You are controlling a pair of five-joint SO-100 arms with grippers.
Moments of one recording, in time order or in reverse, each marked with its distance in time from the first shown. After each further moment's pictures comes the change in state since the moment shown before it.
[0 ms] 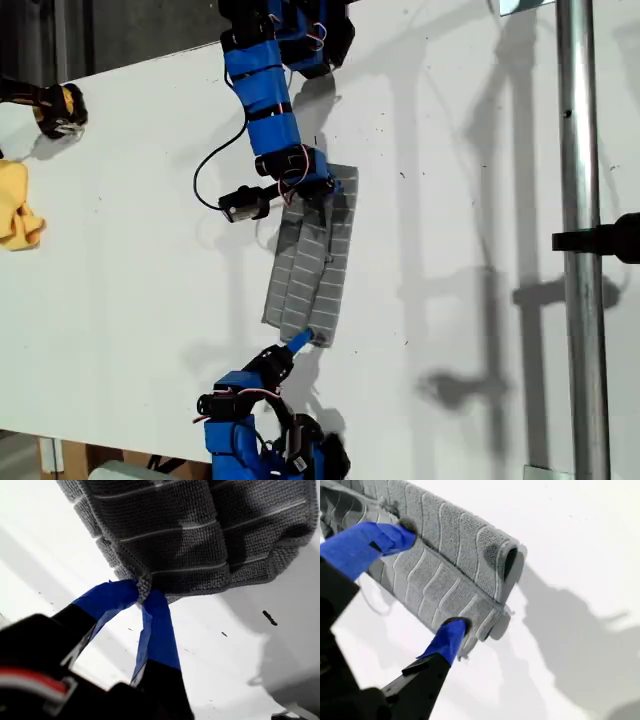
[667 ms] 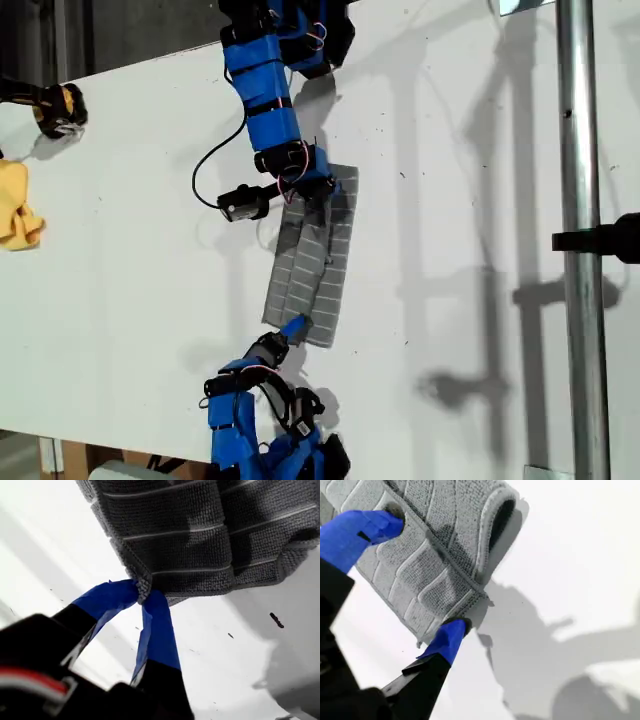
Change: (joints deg) arm 0 -9.6 -10.3 9.8 -17.9 -0.2; arm 1 -0.7 2.0 0.0 -0.4 0.0
